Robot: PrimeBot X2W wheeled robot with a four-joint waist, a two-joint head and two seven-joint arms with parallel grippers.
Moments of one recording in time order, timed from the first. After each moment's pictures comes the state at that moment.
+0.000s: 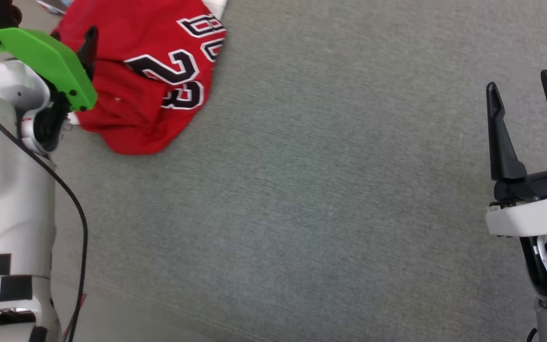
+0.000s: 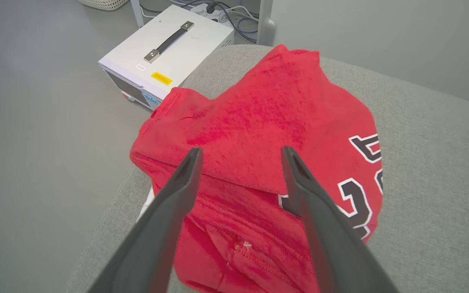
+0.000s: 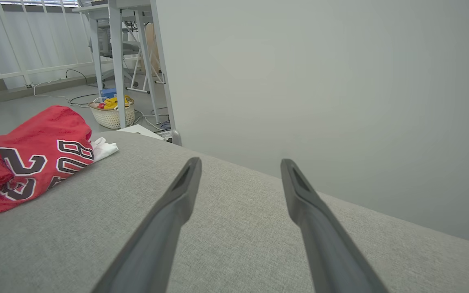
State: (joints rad) left arm -0.90 0.31 0.00 0.62 -0.42 -0.12 0.35; right arm -0.23 -0.17 0.00 -0.32 0.08 0.13 -0.02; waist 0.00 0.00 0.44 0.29
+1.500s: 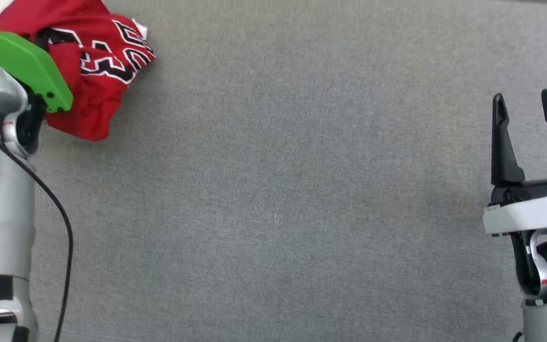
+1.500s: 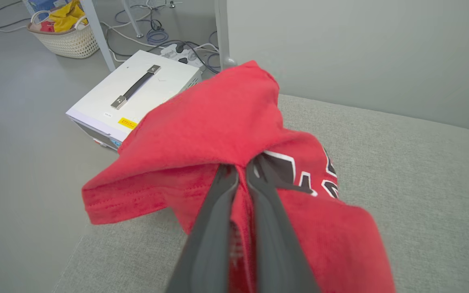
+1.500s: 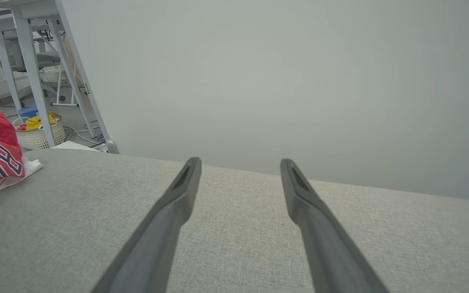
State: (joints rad) left arm -0.93 0.39 -0.06 0.72 -0.42 -0.10 0.24; right arm -0.23 -0.08 -0.08 -0.17 0.10 0.13 -0.09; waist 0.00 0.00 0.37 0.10
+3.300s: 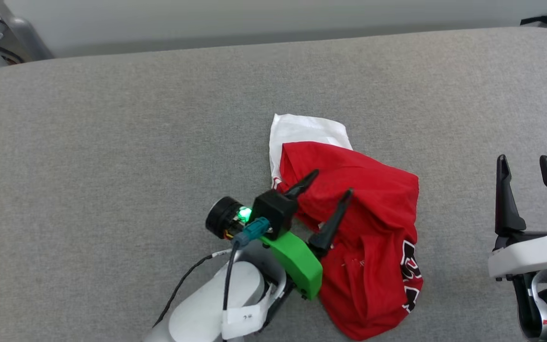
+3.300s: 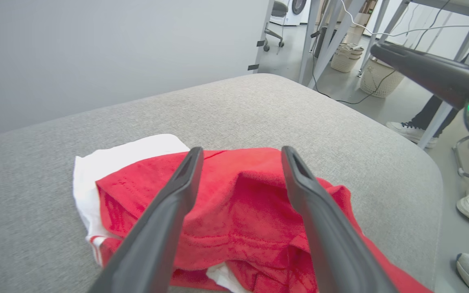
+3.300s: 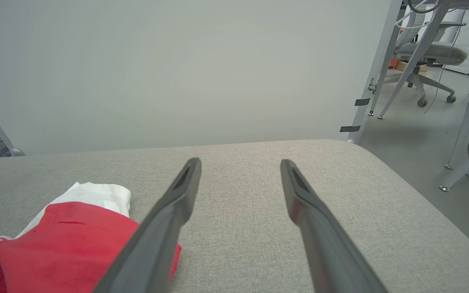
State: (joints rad) left arm -0.53 0.16 -0.87 0.29 -0.56 0.05 -0.20; right arm -0.09 -0.05 -0.16 -0.11 0.13 0.13 -0.08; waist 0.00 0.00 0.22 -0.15
